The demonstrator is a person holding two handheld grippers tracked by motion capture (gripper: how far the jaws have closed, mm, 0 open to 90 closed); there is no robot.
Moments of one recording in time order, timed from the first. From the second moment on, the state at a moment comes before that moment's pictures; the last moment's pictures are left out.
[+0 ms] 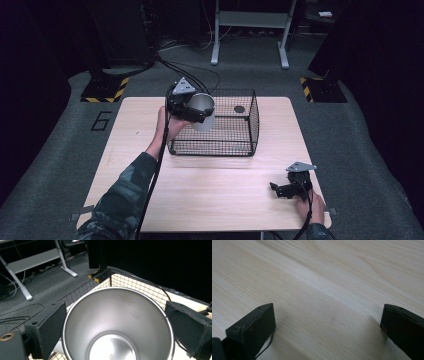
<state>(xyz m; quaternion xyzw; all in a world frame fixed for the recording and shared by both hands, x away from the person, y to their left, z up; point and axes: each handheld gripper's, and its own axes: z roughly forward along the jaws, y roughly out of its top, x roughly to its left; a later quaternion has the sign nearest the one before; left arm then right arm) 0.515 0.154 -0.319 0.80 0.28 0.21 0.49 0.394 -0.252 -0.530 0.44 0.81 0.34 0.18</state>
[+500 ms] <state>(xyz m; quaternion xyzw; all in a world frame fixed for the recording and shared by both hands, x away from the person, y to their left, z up) 0.537 0.139 -0.337 0.79 0.31 0.22 0.48 0.394 -0.251 -0.530 0.44 0.81 0.34 0.18</state>
